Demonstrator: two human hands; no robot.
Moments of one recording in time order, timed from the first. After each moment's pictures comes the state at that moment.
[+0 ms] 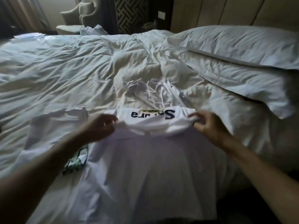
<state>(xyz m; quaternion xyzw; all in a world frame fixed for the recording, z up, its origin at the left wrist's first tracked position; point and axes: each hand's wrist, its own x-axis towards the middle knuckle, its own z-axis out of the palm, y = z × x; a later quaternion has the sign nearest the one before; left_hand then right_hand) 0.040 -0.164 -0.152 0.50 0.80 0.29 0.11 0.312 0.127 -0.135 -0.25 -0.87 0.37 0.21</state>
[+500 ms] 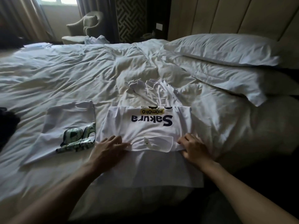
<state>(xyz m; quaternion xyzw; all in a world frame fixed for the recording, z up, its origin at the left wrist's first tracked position) 0.154 -0.218 -0.222 0.59 0.79 0.13 -0.13 0.386 0.037 -0.217 -0.22 -0.96 0.06 0.14</state>
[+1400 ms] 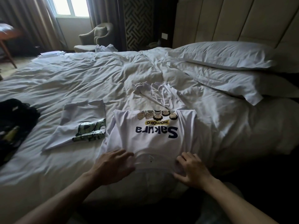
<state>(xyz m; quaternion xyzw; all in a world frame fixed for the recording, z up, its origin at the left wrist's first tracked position) 0.217 -0.278 -0.229 0.64 0.74 0.18 -0.13 0.441 -0.022 -0.255 -0.12 -0.99 -0.03 0.10</state>
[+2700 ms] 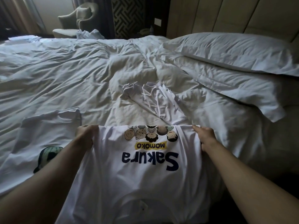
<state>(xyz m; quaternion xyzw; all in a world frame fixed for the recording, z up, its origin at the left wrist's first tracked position) 0.018 -0.126 -0.210 -0.09 0.77 0.60 0.20 0.293 0.164 -0.212 -0.53 -0.53 0.58 0.30</state>
